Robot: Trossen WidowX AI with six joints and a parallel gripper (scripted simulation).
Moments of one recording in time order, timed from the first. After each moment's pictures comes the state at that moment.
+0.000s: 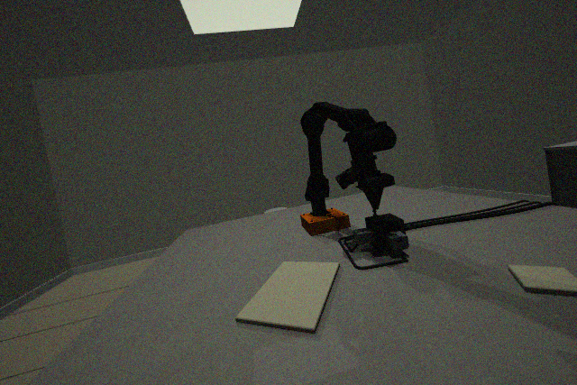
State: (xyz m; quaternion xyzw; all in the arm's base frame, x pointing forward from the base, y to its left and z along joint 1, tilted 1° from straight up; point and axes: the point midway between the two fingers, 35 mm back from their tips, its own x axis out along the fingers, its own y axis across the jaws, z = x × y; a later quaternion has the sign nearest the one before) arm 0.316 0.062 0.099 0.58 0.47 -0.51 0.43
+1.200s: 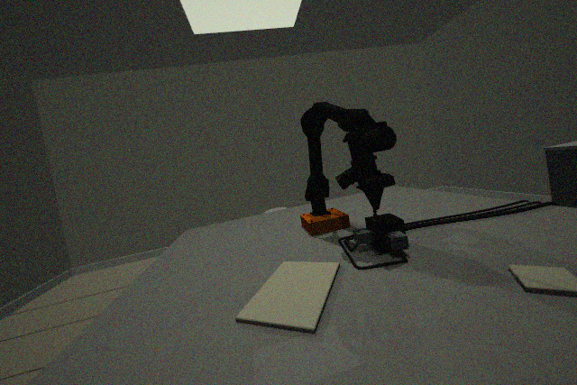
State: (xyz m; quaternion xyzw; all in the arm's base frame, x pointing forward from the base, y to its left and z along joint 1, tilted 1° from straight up) arm 0.317 0.062 0.098 0.58 0.47 -0.51 0.43
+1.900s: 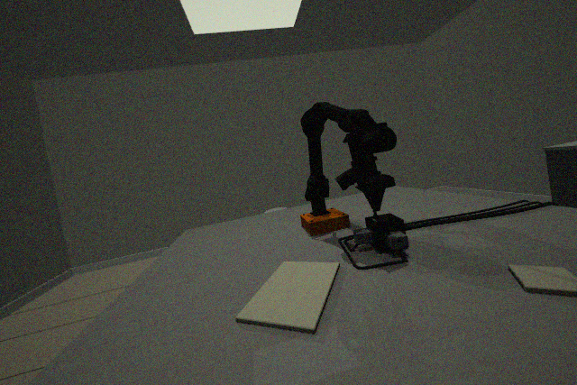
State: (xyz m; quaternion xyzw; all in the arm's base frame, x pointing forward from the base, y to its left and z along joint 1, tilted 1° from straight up) arm 0.317 0.062 0.097 0.58 0.47 -0.51 0.43
